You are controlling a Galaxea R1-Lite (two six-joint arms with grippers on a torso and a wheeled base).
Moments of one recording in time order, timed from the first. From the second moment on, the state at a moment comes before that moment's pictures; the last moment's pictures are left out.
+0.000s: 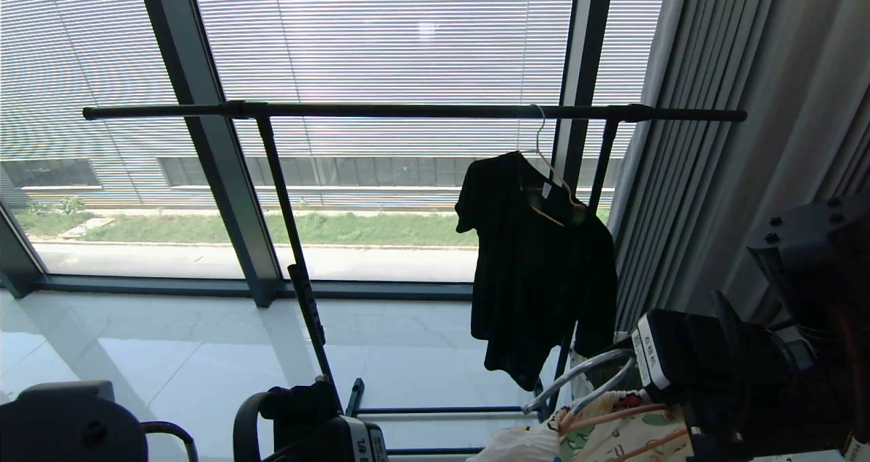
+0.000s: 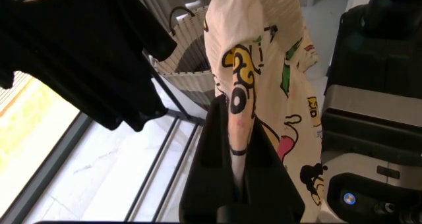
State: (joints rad) left arm -1.12 1.31 -0.49 -0.44 -0.02 0.26; right arm 0.86 1.40 -0.92 0.28 0.30 -0.54
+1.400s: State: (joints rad) left arm -0.98 1.24 -0.33 -0.44 -0.01 0.25; right arm 0.76 1.30 -0.76 -0.03 0.30 -0.67
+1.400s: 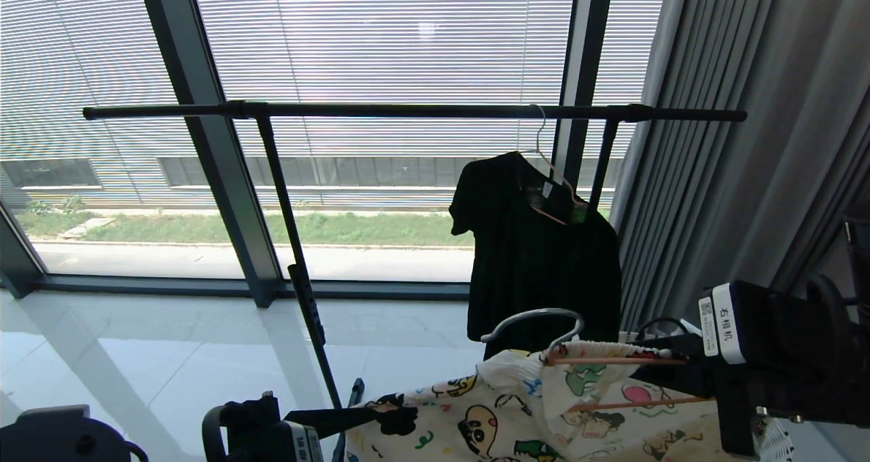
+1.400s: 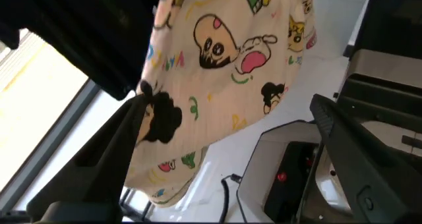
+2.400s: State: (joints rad) left arm -0.55 1.22 -0.21 -0.44 -0.03 0.22; right arm 0.81 1.21 -0.69 -0.21 0.30 -0.62
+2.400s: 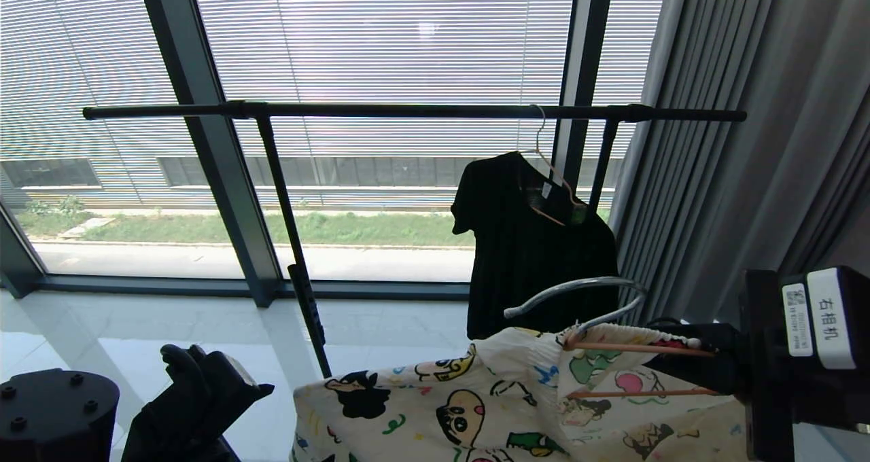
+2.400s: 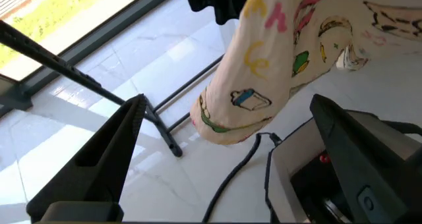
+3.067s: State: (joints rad) left arm -0.55 1.24 -0.24 -0.44 -0.10 0.22; right arm 0.83 1.20 -0.70 -0.21 0.29 -0.61
